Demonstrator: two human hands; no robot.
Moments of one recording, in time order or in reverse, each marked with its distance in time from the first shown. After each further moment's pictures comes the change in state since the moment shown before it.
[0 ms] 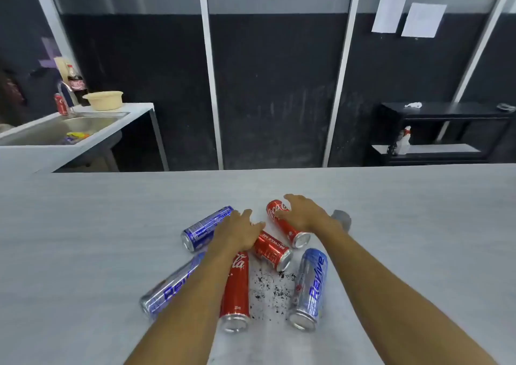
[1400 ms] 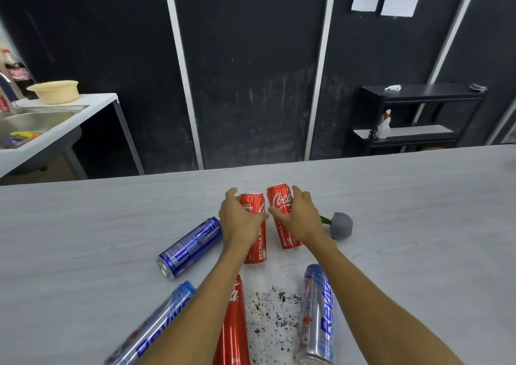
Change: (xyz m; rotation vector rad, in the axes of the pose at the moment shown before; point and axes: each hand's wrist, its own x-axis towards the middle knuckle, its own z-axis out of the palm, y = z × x) left_hand 0.063 0.031 0.011 -0.693 0.342 -0.069; right_hand 0.046 0.013 0.031 0.241 0.307 0.165
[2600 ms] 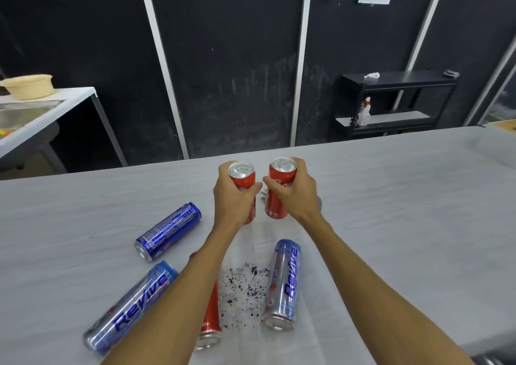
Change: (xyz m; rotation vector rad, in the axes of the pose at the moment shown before) left_hand -0.037 0.033 0.015 -0.190 -0.044 0.236; right_hand -0.034 0.014 -0.056 0.470 0.220 -0.059
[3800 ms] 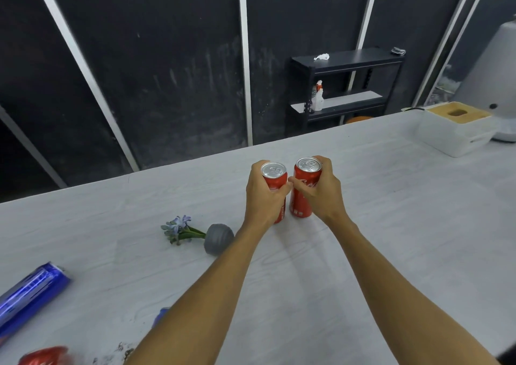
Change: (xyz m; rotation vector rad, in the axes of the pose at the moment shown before) left_hand 0.032 0.042 0.290 -0.075 -0.284 0.045; right_hand 0.119 0.161 -0.194 -0.047 0.147 0.098
